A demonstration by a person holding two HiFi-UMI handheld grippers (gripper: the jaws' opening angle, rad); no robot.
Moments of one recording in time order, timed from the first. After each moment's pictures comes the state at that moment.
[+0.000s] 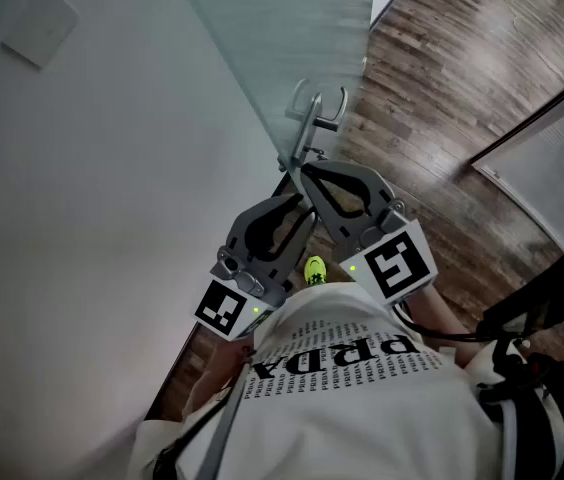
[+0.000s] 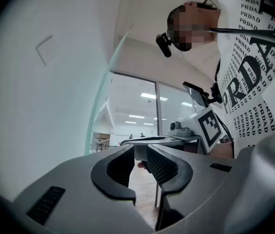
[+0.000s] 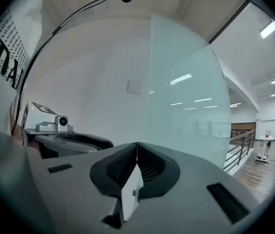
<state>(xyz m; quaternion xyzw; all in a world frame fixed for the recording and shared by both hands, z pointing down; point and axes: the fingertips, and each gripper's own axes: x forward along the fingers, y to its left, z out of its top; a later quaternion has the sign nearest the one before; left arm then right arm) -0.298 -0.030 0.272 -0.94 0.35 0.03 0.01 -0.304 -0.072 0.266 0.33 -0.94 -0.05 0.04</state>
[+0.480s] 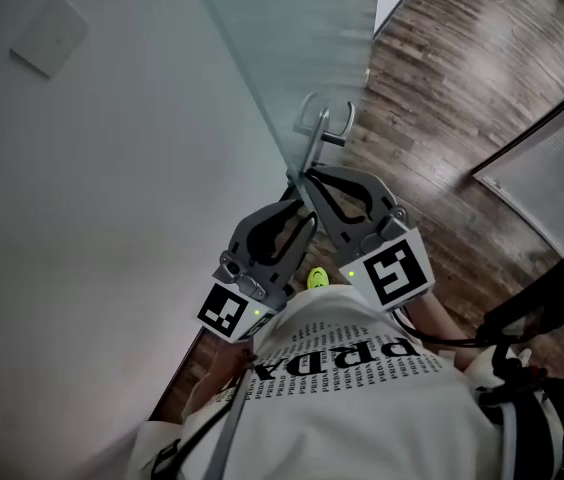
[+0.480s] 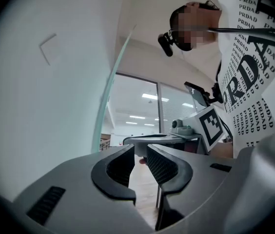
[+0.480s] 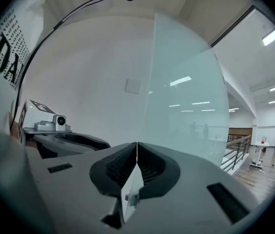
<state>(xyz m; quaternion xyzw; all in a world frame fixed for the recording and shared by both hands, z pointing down) -0.303 -0.034 0.263 -0.93 0.35 0.05 0.02 -0.303 -0.078 0.258 0.35 -0.93 -0.07 0.05</state>
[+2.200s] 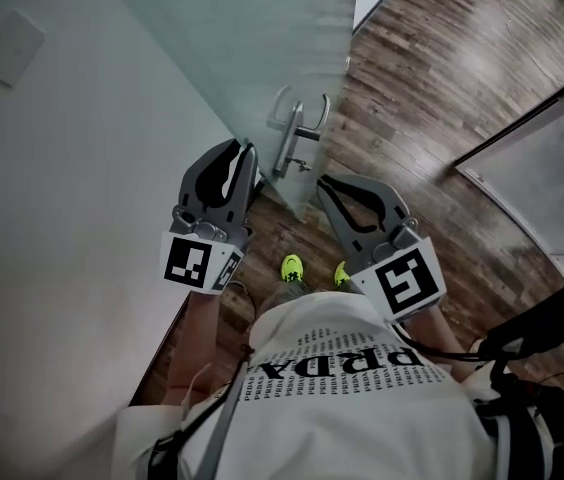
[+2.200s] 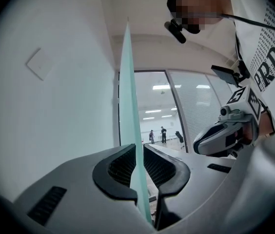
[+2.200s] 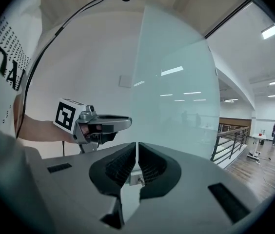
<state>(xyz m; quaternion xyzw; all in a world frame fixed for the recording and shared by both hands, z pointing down) -0.345 -0.139 0.265 -0.88 0.46 -0.01 0.08 -0.260 -0.091 0.286 0.35 -0.93 -0.03 0.11</state>
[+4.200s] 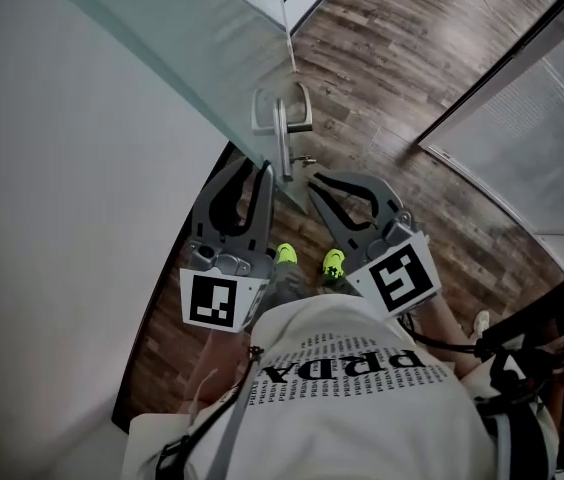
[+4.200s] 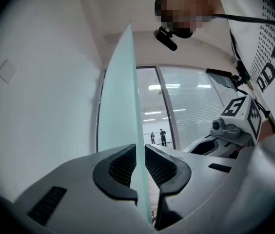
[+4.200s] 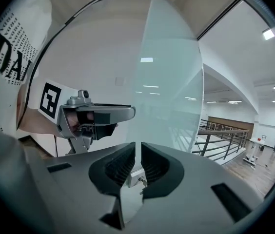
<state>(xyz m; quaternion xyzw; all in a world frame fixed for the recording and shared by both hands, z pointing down) -0.039 -0.081 0.286 -0.88 0.47 0.01 0.08 0.008 -0.059 0.334 0.33 -0.93 -0.06 0.15</state>
